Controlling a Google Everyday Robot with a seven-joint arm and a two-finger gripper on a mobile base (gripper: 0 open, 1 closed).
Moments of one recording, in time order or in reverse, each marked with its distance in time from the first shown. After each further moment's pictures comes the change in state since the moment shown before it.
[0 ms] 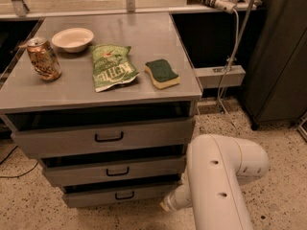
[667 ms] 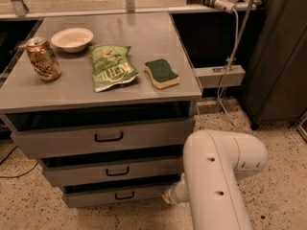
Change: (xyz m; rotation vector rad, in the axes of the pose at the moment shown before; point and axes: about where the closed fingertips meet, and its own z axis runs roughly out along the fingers) arm -0.028 -0.025 -0.015 0.077 -0.060 -0.014
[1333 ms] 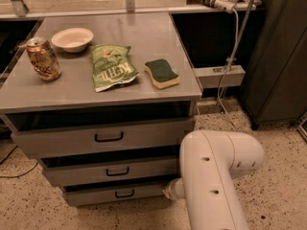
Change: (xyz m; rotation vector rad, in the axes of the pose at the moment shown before) arm -0.019 -0.023 0.007 0.047 -0.030 -0.013
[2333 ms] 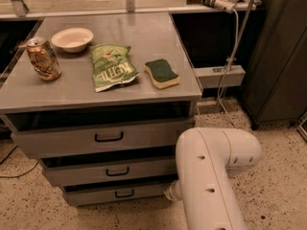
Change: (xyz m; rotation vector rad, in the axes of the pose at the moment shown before) arm 0.014 0.002 -0.009 0.003 0.046 0.024
